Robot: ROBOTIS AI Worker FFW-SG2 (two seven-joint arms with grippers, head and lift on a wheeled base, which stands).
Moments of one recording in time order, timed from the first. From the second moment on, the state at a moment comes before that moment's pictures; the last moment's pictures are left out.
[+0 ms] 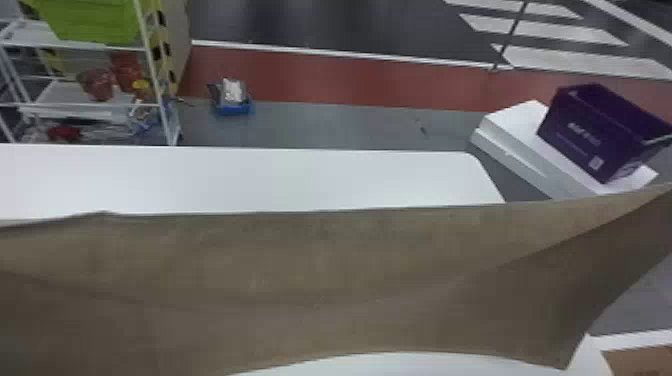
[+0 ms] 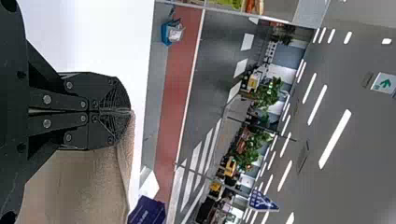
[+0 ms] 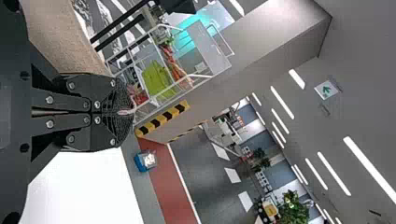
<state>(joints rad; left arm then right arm) 0.30 0.00 1.38 -2.89 0.82 1.52 -0.92 0.10 -0.20 -1.36 -2.45 -0.91 1.57 0.87</state>
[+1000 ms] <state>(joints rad) 0.14 0.00 0.53 -2.55 -0.04 1.39 -0.80 0.00 -0.18 -0.74 -2.03 -0.30 1.09 0.80</state>
